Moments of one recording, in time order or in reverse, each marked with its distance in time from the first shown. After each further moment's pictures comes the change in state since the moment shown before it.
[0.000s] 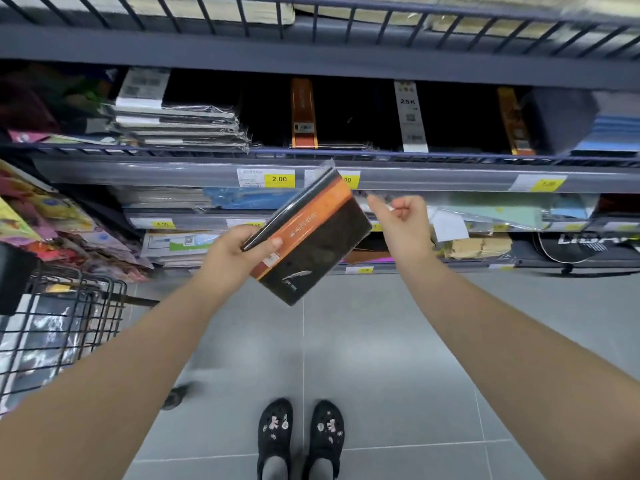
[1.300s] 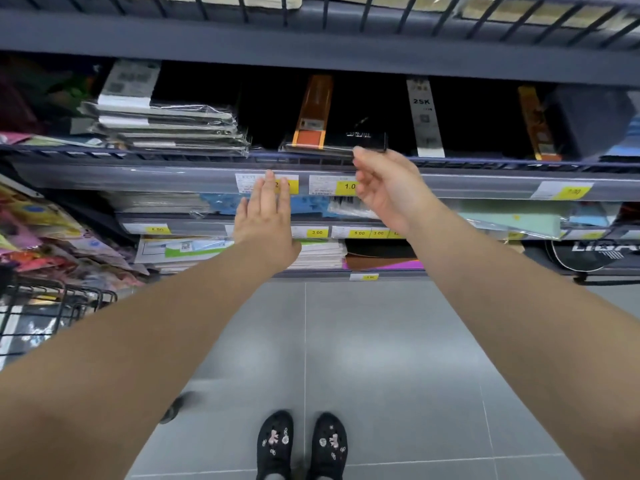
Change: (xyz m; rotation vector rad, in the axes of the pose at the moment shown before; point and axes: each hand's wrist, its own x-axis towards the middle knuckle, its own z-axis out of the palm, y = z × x) left_hand 0.070 0.018 0.039 1.301 -0.059 0.129; right_hand 0.047 -0.049 0.029 0.519 -0.425 0.126
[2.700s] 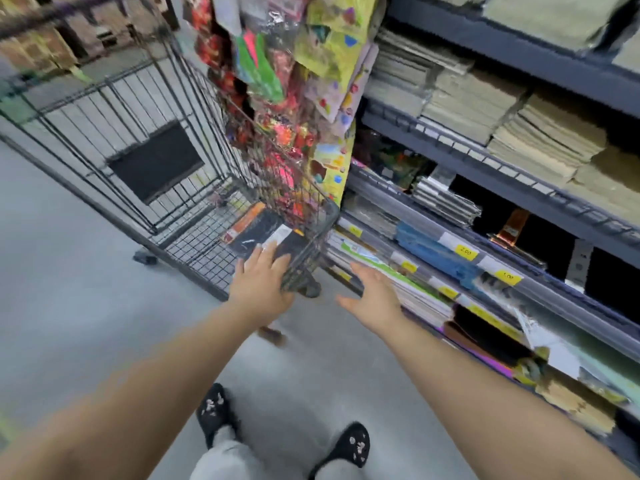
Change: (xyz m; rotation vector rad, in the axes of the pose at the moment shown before) left_hand -0.380 -0.218 -0.025 -0.377 0.090 -0.517; right_hand -0.249 0.115 0.220 -1.495 -0.579 -0.338
